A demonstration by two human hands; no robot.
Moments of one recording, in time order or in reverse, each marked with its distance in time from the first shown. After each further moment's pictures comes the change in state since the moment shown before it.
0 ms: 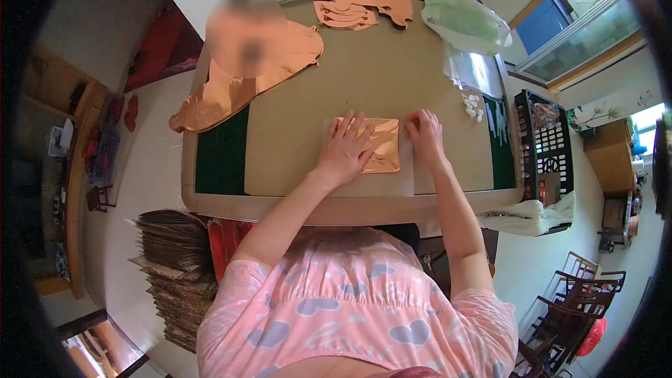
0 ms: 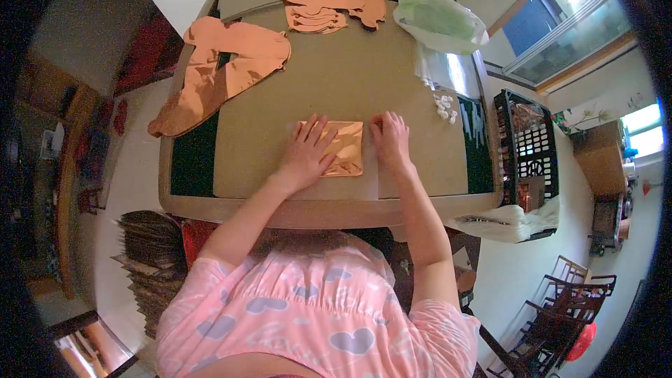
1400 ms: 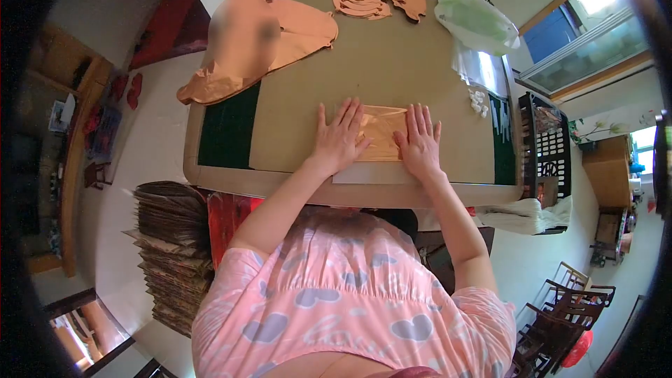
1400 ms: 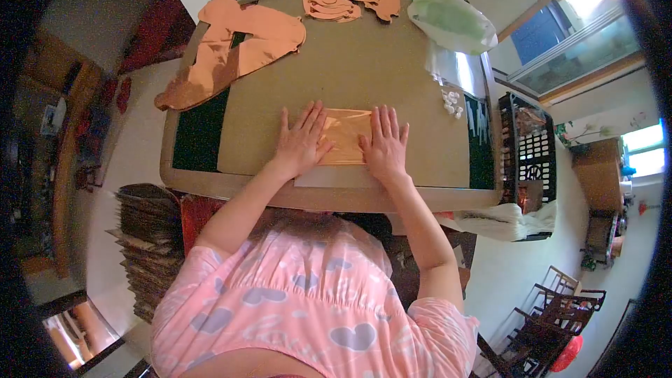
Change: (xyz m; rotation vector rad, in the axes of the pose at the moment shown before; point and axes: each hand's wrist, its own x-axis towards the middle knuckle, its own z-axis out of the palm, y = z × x) left_hand -0.026 0.000 -0.010 0.111 0.052 -0.151; right_hand -0.057 -0.025 0.012 -0.332 -0.032 -0.171
